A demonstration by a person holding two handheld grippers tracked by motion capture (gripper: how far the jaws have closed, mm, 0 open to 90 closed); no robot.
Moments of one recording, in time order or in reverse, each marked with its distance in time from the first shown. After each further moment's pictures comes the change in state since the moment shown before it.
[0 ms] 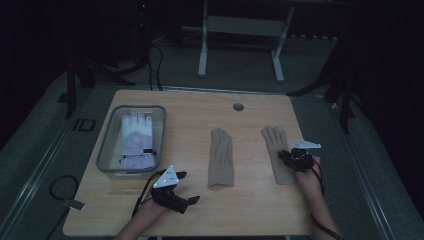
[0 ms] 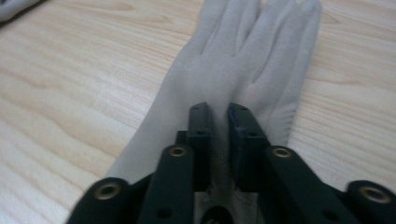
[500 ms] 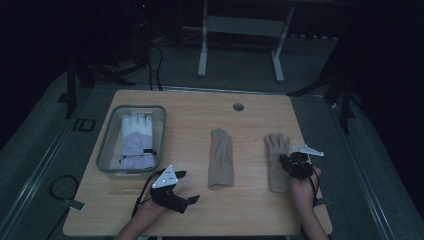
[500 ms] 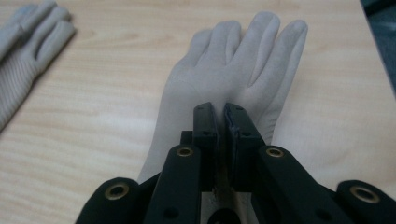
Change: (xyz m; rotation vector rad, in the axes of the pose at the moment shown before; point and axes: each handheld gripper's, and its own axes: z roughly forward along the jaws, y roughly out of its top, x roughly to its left) left arm -0.001 0.002 -0.003 -0.014 0.008 0.004; right arm 0.045 0.004 -0.038 -0.015 -0.133 0.238
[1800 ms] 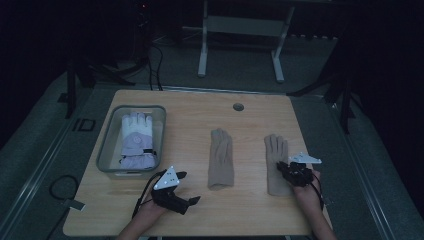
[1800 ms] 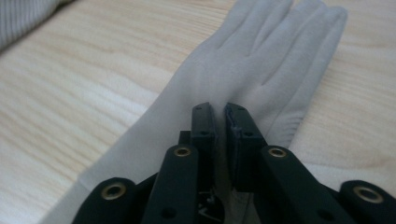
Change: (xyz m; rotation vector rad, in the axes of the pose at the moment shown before) left arm -0.003 -0.001 0.002 0.018 0.015 0.011; right arm -0.016 -0.027 0.012 -0.003 0.143 -0.218
